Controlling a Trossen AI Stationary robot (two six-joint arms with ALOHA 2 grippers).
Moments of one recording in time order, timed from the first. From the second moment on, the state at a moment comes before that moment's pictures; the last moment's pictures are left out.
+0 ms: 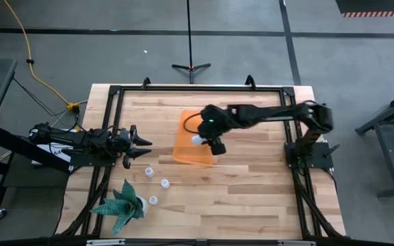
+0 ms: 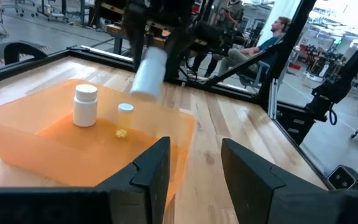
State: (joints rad) left arm -0.18 0.06 0.04 -0.03 -0.18 -0.27; right arm -0.13 1.76 1.41 -0.57 -0.16 -0.38
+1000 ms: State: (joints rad) left arm -0.18 0.06 0.04 -0.03 -0.17 -0.35; right arm -0.02 2.03 1.68 -1.00 -0.14 -0.43
